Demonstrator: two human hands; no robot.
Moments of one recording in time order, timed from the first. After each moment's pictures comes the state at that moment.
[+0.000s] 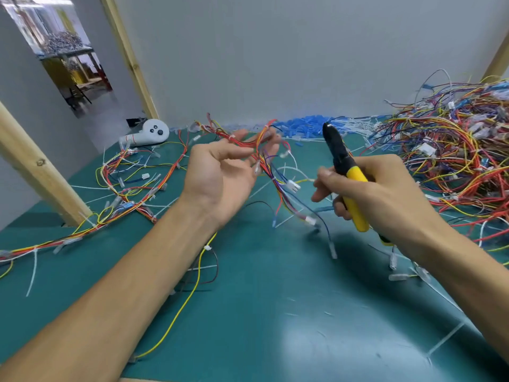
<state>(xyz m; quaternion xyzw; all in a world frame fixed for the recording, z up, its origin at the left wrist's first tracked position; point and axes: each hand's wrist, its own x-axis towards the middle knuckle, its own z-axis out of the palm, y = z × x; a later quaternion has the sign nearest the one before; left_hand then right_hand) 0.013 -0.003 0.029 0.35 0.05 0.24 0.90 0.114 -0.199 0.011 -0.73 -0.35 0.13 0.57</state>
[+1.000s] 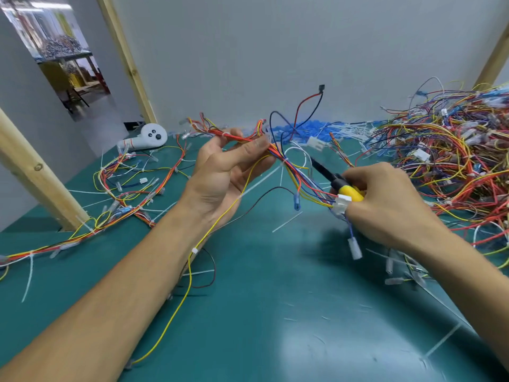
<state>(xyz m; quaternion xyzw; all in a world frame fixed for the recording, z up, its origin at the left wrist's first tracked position) 0.012 -0.001 0.029 0.47 0.03 0.27 0.84 0.129 -0.203 0.009 -0.87 -0.37 -0.02 0.33</state>
